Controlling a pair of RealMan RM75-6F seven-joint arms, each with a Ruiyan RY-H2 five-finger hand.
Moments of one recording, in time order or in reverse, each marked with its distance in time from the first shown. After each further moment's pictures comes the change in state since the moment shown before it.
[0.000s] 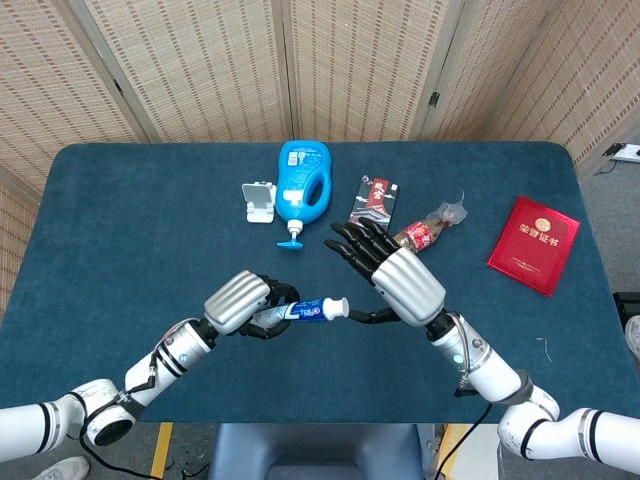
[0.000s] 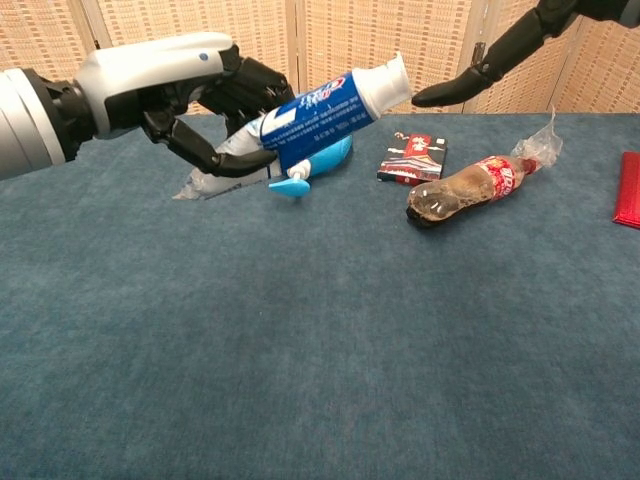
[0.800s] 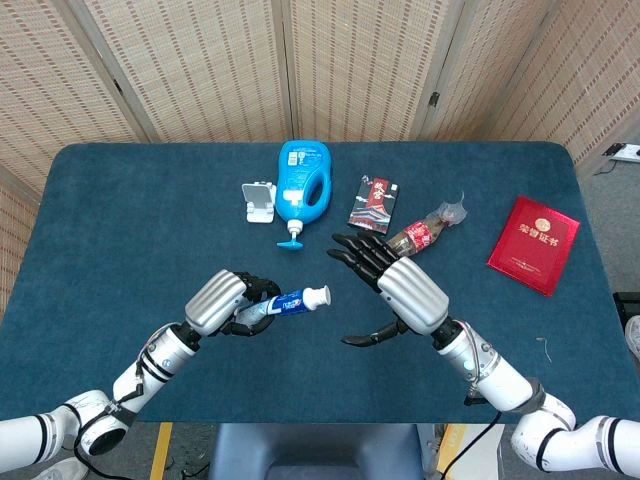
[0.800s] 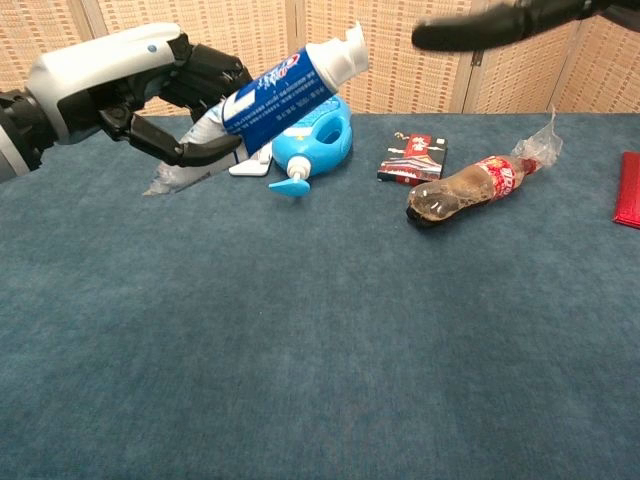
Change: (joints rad) left arm 0.077 -0.036 0.025 0.060 0.048 0.158 -0.088; right arm 0.006 0.079 -0.051 -0.087 0.014 -0.030 0.223
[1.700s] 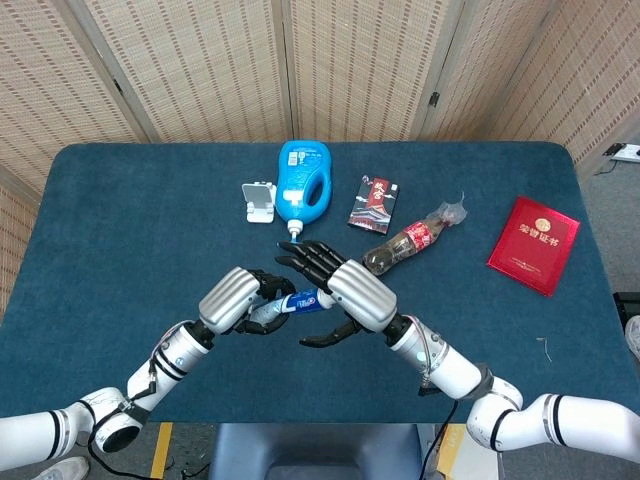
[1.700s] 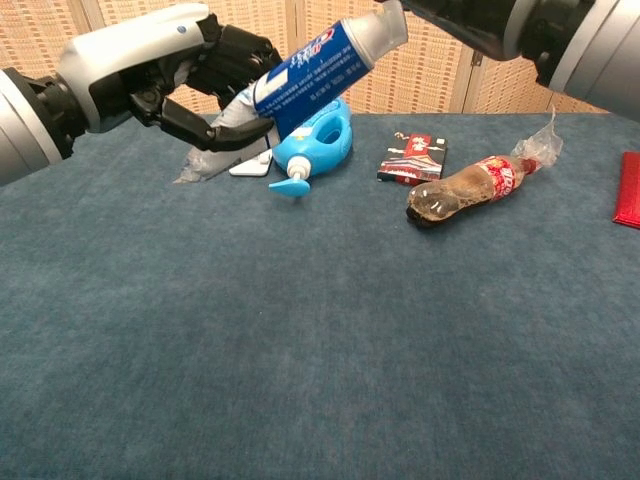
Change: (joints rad) left arm -0.028 -0.032 -0.039 -0.025 -0.028 -0.021 0.021; right arm 0.133 -0.172 0.044 0.080 0.043 -0.070 0.079
